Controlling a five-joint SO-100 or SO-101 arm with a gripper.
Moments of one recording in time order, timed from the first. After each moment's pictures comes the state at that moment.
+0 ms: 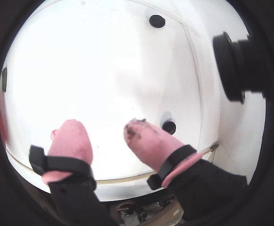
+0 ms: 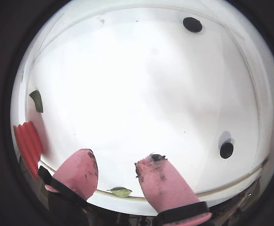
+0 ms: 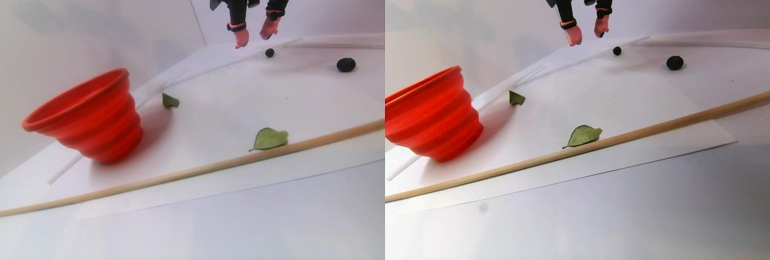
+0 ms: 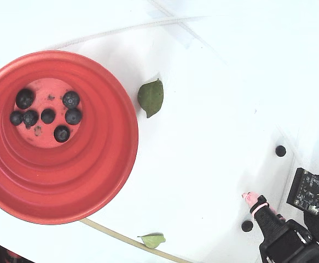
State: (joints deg) arm 22.8 127.3 137.1 12.4 -110.6
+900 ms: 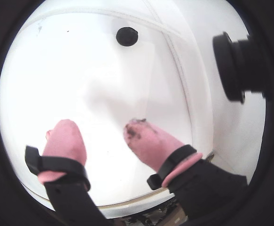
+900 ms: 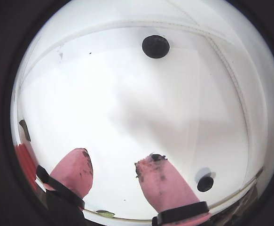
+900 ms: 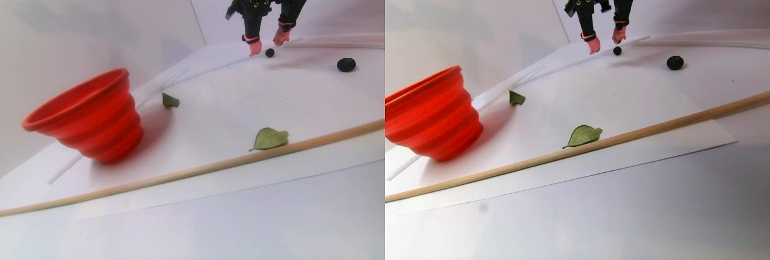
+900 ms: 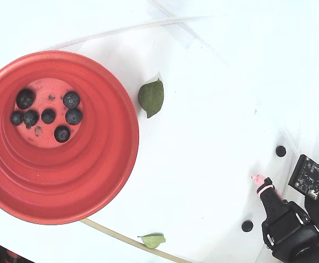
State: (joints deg) arm 26.1 113.0 131.5 -4.0 -112.5
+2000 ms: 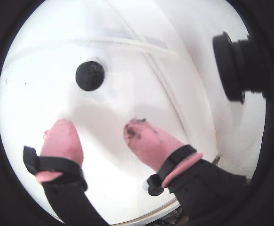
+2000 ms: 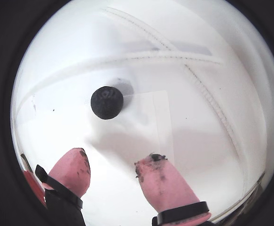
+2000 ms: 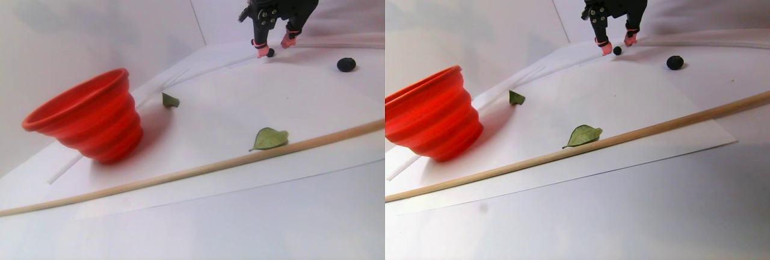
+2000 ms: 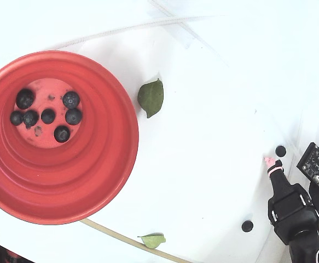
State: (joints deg) arm 27.9 99.6 122.5 -16.6 -107.6
